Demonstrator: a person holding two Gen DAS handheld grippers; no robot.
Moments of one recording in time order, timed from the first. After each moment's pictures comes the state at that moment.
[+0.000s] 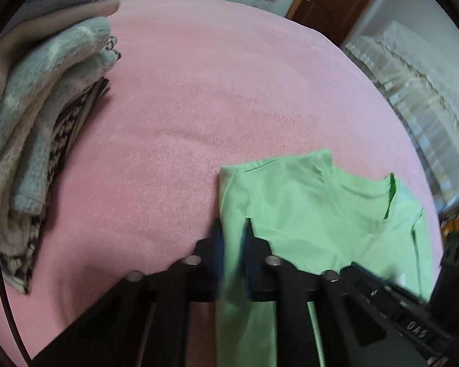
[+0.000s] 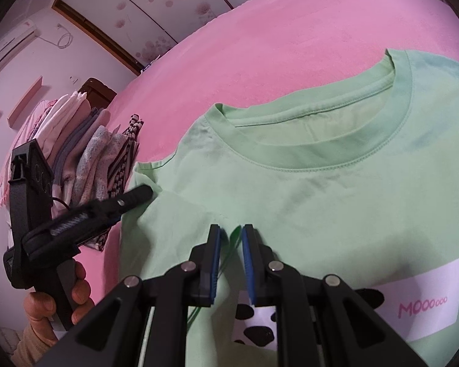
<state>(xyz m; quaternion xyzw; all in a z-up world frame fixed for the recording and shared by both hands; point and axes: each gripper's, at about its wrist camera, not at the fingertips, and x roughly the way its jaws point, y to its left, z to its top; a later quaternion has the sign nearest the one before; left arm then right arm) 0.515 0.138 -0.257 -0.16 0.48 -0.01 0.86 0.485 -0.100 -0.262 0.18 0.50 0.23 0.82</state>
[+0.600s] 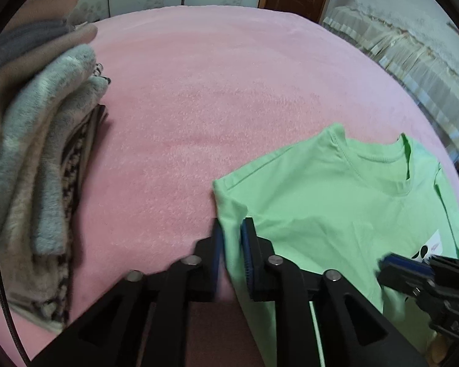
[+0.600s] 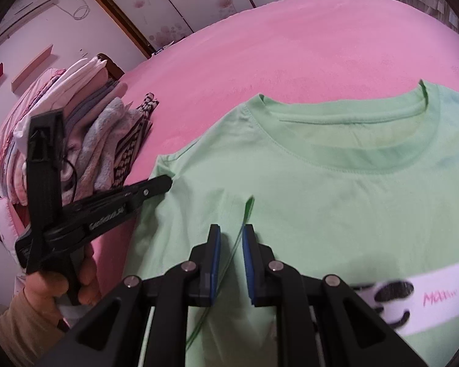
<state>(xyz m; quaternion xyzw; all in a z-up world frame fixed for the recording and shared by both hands) 0.511 0.145 -0.258 -0.05 0.49 -0.03 0.87 0.458 -0.075 -0.245 0.11 0.50 0.25 0.82</state>
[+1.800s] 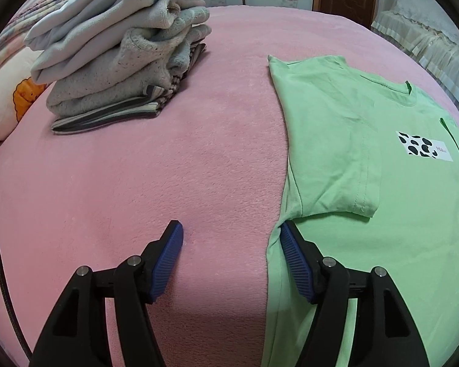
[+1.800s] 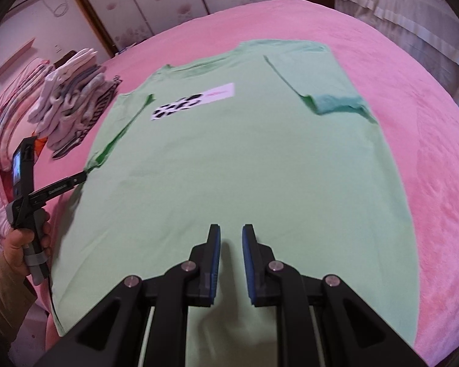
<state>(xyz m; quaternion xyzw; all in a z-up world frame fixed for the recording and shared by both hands) 0.307 0.118 -0.265 -0.04 0.48 0.12 0.87 0.234 -0.275 -0.226 0.08 0.51 0.13 0.85</state>
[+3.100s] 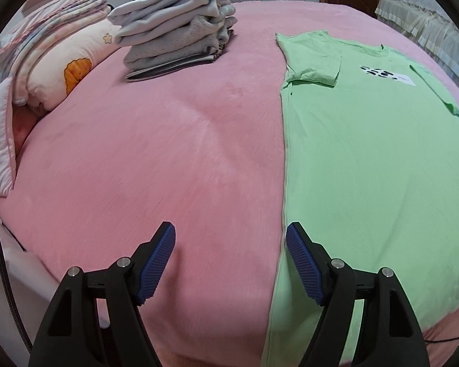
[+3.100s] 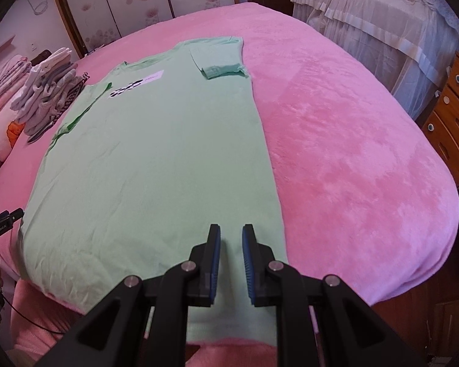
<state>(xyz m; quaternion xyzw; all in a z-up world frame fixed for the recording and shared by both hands) 0.117 0.087 -0.232 -0.01 0.49 0.17 0.85 0.115 -0.361 -0.205 0.03 0.49 0.05 0.87</state>
